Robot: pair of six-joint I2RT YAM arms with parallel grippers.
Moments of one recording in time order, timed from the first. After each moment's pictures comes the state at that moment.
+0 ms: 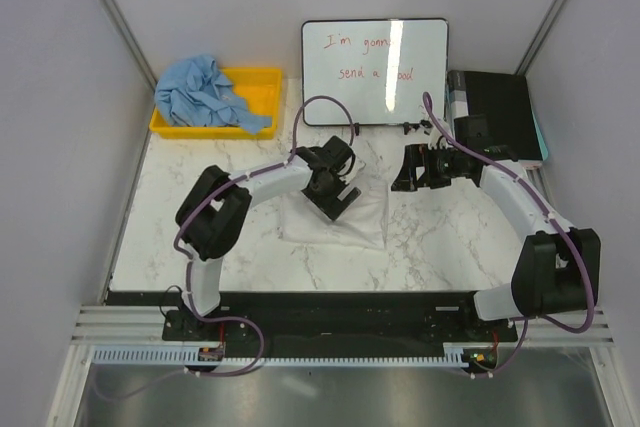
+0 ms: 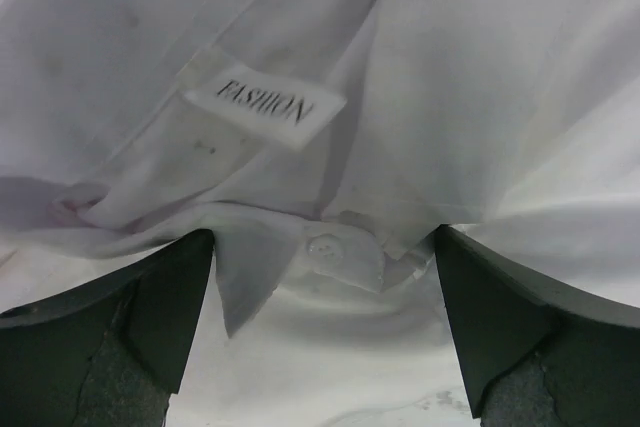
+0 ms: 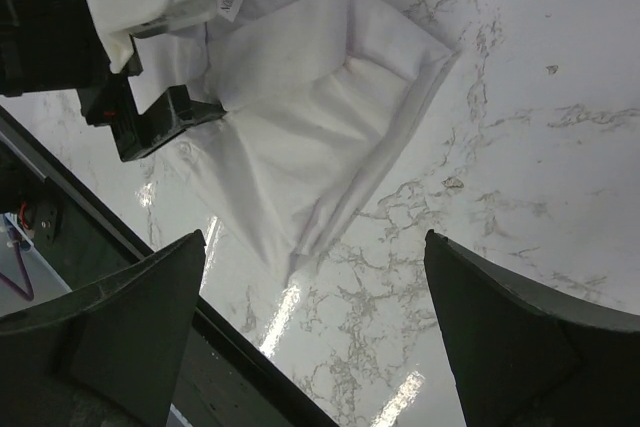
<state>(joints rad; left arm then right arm) -0.75 2.01 1.44 -0.67 -0.03 0.05 0.10 1.42 1.05 -0.61 -0.63 0.03</state>
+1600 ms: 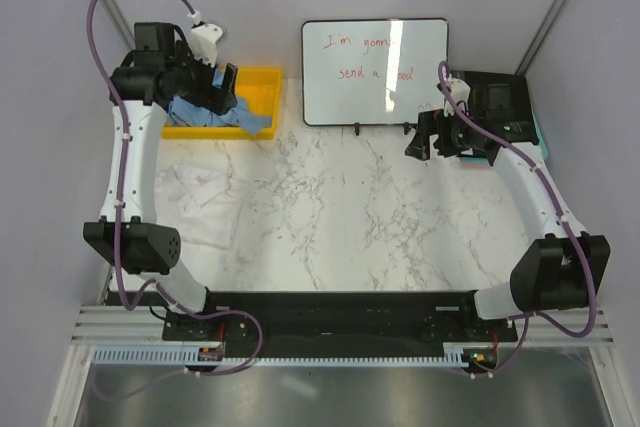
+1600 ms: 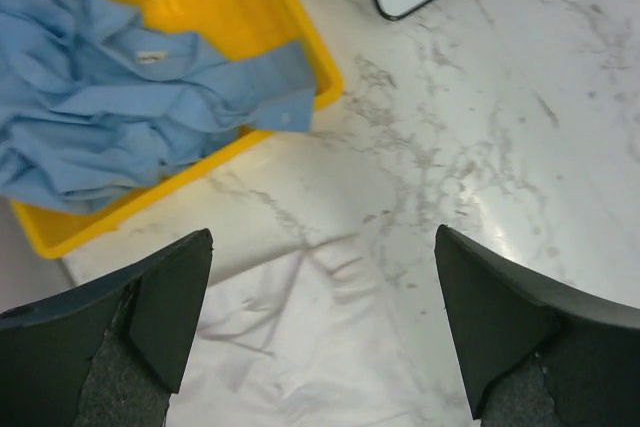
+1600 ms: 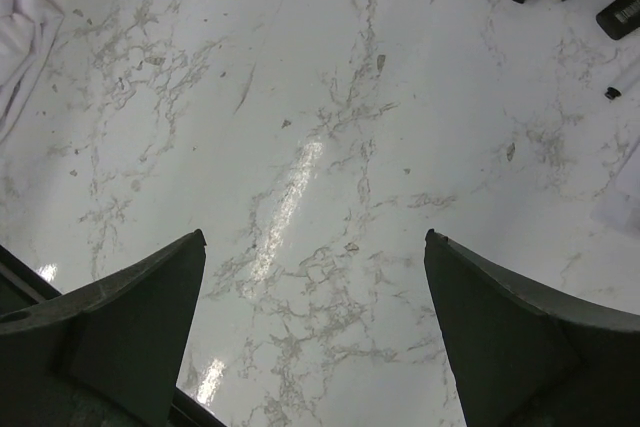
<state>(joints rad) -0.01 1.69 2.06 -1.07 0.31 0.43 0.04 1.44 1.31 -0.66 -0.54 -0.05</state>
